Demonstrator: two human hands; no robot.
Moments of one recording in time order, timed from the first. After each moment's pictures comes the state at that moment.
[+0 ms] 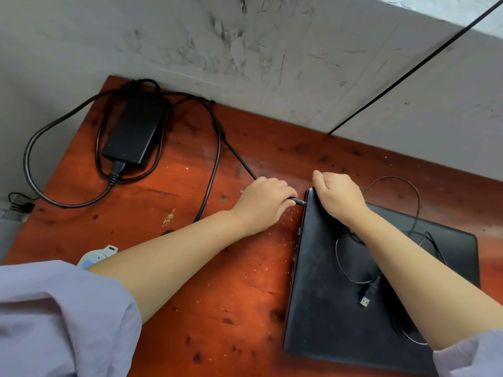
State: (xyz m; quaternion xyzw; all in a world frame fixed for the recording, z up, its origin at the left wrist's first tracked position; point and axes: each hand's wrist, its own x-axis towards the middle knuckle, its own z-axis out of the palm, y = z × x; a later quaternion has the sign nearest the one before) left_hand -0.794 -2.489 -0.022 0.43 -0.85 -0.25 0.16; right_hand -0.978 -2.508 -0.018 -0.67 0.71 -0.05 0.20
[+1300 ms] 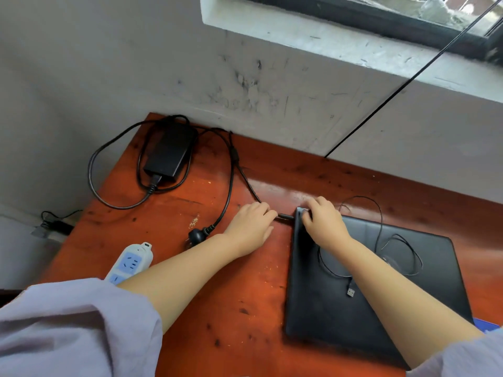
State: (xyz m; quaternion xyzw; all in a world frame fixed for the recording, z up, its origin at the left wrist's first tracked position) left_hand -0.751 -2.439 -0.016 0.47 -0.86 -0.17 0.04; right_hand -0.942 -2.447 -0.006 -0.72 0.68 -0.03 0.15
